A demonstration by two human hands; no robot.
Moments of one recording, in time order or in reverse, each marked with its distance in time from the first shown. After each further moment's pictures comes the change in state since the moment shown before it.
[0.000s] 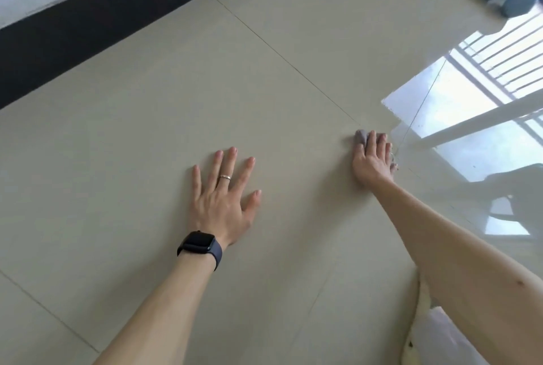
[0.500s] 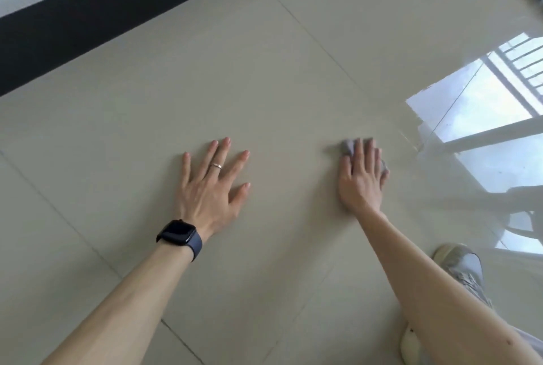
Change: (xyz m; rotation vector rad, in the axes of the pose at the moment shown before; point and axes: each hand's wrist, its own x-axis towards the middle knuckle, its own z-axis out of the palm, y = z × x) left_hand -0.046 -0.049 -0.024 0.046 -0.025 -0.012; right_hand -0.080 -0.006 0.048 -0.049 0.111 -0.312
